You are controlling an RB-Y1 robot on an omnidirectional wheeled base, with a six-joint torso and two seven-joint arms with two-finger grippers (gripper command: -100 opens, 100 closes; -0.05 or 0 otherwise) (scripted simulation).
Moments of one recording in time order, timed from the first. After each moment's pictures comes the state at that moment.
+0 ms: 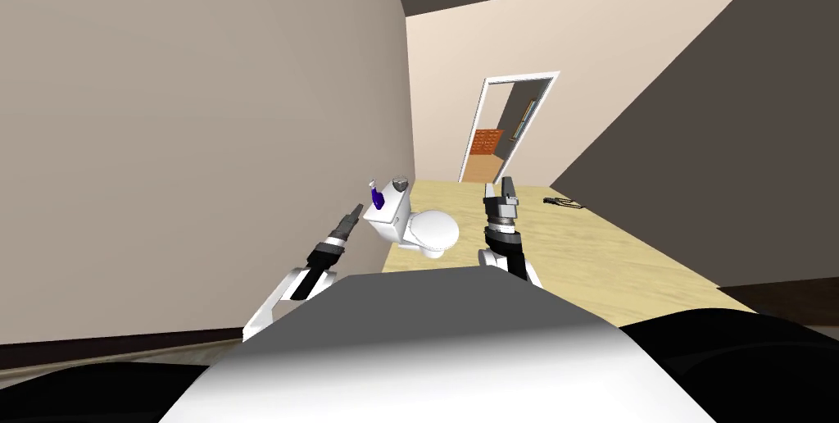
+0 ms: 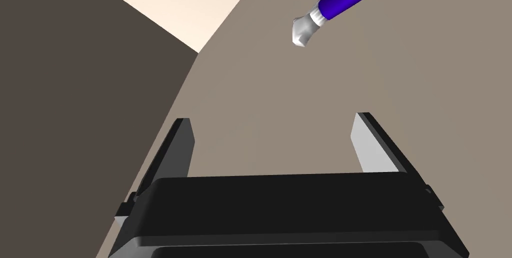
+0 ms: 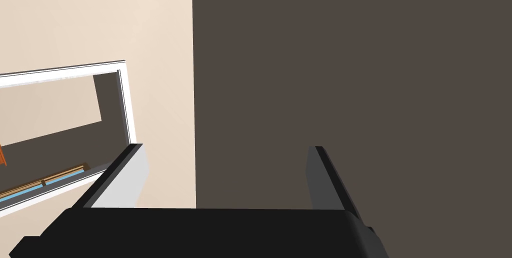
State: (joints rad) left arm 0.48 0.45 0.07 -1.99 -0.31 -0.32 -0.04; right arm 0.49 0.04 -0.05 -2.23 0.08 -0.60 -0.03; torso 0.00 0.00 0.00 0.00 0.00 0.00
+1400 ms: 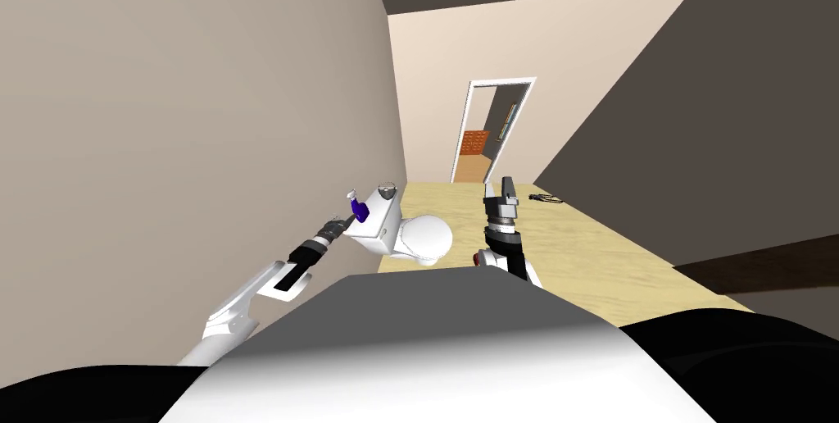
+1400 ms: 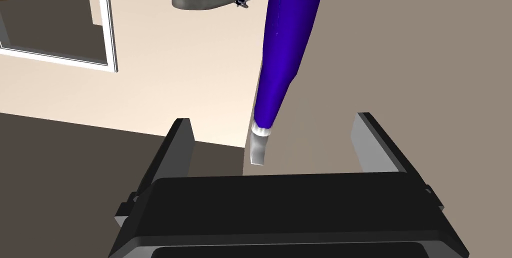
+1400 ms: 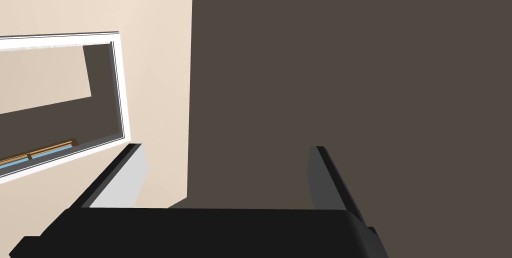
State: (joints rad) left arm 0.43 0.75 0.09 -1.77 -0.42 -0.23 -0.21; right arm 0.49 0.04 -0.05 -2.23 0.08 -0.60 -0.03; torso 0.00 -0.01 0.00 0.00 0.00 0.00
